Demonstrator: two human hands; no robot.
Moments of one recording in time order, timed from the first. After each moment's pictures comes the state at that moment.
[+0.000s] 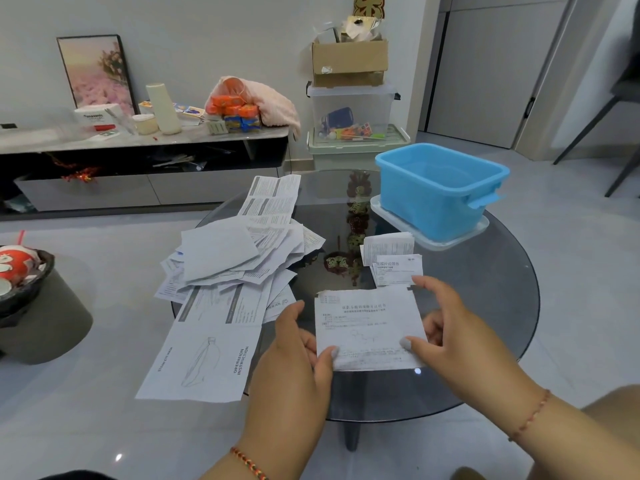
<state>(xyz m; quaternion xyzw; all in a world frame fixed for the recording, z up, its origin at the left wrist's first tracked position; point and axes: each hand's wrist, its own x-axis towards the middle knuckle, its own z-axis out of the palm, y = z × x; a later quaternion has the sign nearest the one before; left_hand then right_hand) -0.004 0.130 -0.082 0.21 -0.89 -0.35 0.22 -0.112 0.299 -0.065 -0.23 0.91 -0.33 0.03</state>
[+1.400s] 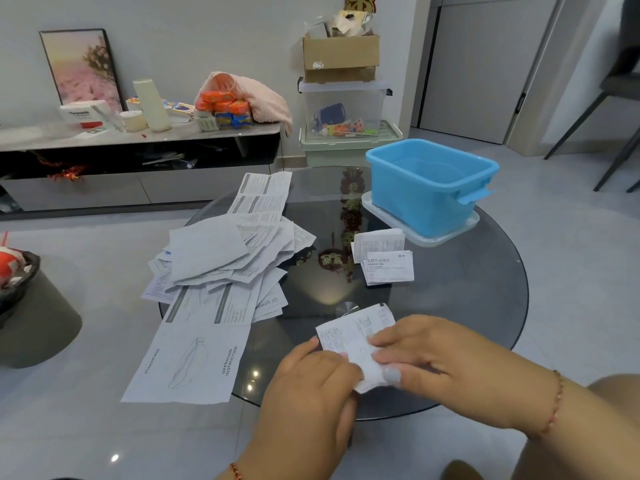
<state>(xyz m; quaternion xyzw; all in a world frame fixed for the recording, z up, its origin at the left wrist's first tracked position) -0.007 0.131 -0.120 -0.12 -0.92 -0.15 0.35 -0.112 0.312 -0.044 -0.52 0.82 -0.20 0.11</state>
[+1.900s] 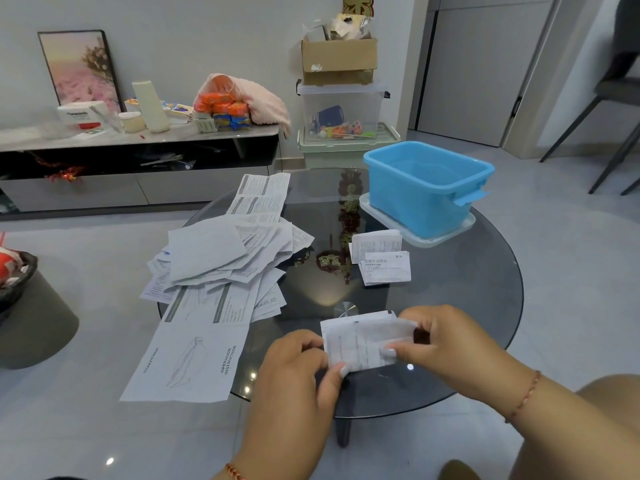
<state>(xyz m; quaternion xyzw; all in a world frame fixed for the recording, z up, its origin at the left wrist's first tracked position) -0.004 0.132 -0.111 0.09 -0.93 -0.26 0.26 -0.119 0.307 -0.061 -0.30 0.88 -0.34 0.11</state>
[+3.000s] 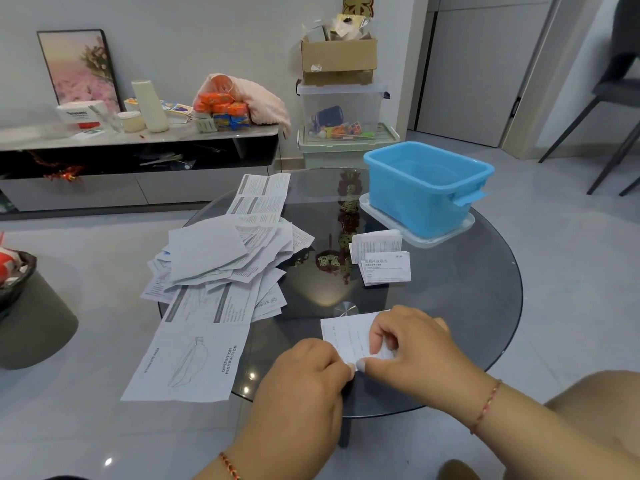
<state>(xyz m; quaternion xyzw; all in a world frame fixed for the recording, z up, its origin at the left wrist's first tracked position) -0.005 0.127 -0.099 -0.10 -0.95 -0.14 0.25 -0.101 0.276 -0.067 -0.30 0.92 -0.23 0.07</state>
